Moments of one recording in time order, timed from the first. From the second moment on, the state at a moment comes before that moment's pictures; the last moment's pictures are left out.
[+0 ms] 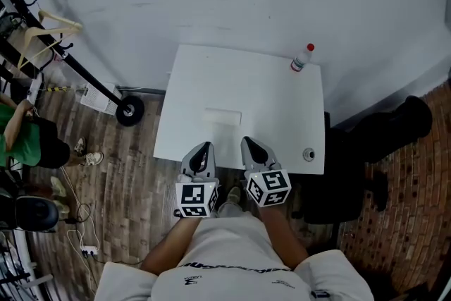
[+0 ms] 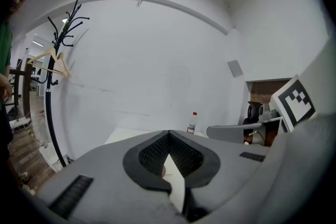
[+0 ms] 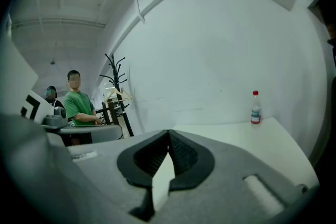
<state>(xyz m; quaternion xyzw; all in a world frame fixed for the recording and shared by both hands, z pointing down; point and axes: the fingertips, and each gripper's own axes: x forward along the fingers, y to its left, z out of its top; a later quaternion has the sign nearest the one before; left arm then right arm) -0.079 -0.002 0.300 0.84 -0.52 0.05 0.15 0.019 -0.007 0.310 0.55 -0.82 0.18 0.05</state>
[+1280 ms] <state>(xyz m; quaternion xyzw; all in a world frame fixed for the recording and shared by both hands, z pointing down) -0.062 -0.006 0.271 0.86 -0.50 0.03 0.12 0.036 -0.001 0.282 0.57 -0.81 0.15 0.03</state>
